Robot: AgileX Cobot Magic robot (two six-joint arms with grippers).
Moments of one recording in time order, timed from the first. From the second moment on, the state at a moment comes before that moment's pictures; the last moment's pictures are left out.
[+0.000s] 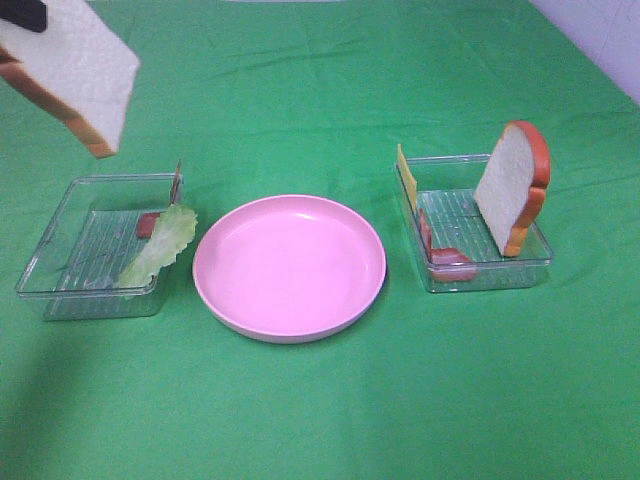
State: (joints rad) left arm -0.11 1.40 -1.26 -0.60 0.84 0.12; right arm -0.09 0.00 -0.50 0.08 1.07 -0.06
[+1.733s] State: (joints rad) left arm -0.42 2.05 -1.26 -1.12 0.59 0.43; right arm -0.09 0.00 -0.50 0.08 1.07 -0.06
